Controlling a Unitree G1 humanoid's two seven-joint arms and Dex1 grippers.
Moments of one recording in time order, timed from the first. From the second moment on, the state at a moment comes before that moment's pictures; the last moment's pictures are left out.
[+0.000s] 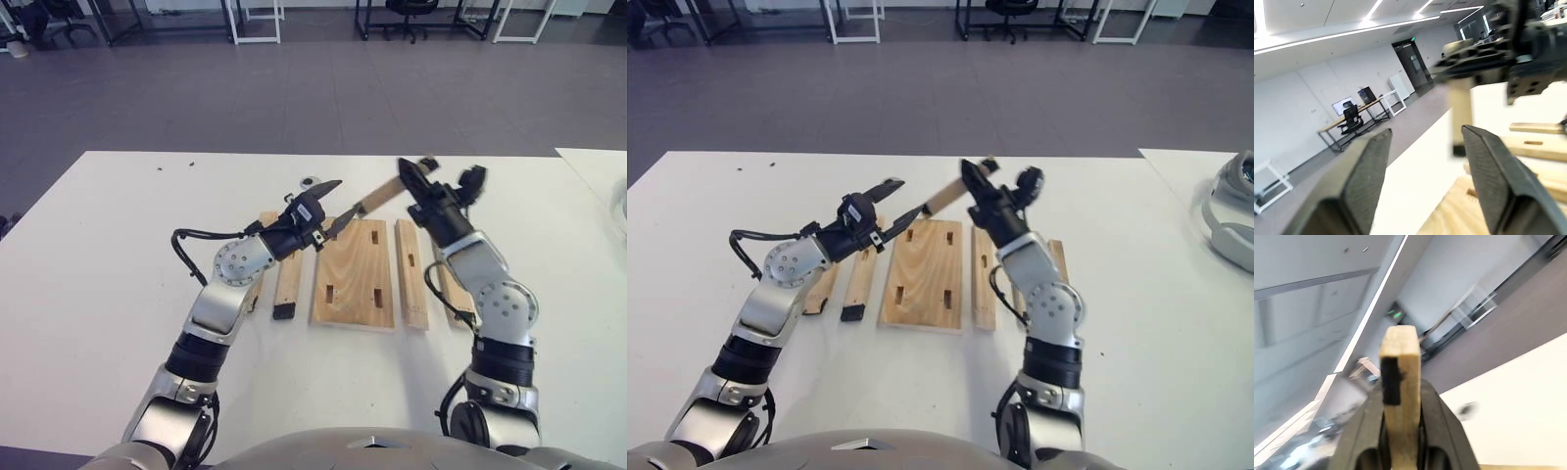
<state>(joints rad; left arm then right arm) -0.29 0.28 -0.22 -0.12 -0.07 -0.02 -0.54 -0.21 -0.09 -0.32 -0.23 0.95 0.55 0.13</state>
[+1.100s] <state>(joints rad) -0.21 0.13 -0.06 -0.08 -0.11 0.08 -0.31 -0.02 -0.03 -0.24 -0.13 0.59 0.25 0.19</state>
